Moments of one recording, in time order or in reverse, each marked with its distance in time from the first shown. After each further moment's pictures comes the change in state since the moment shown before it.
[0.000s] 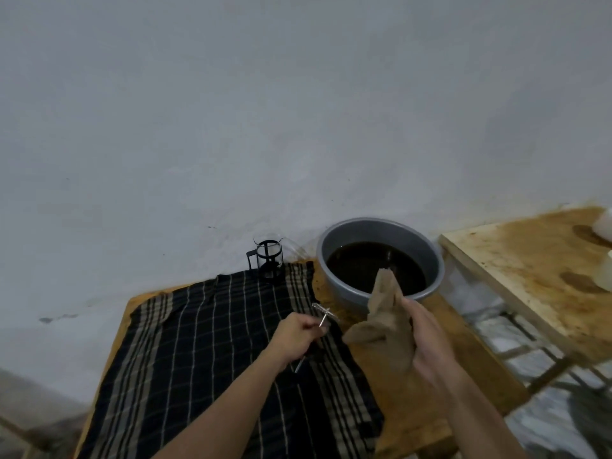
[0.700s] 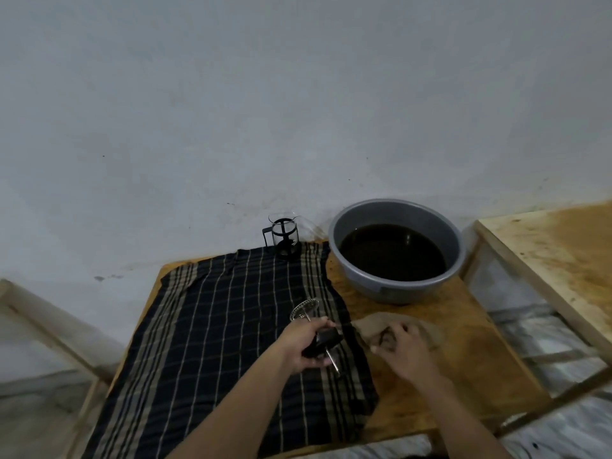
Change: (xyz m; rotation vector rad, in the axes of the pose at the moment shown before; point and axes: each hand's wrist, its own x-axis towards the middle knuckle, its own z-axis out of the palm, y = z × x) left_hand -0.025 0.004 0.048 -0.756 0.112 -0.510; right_hand 0.048 0.081 -0.046 -1.312 -0.162 -0.072
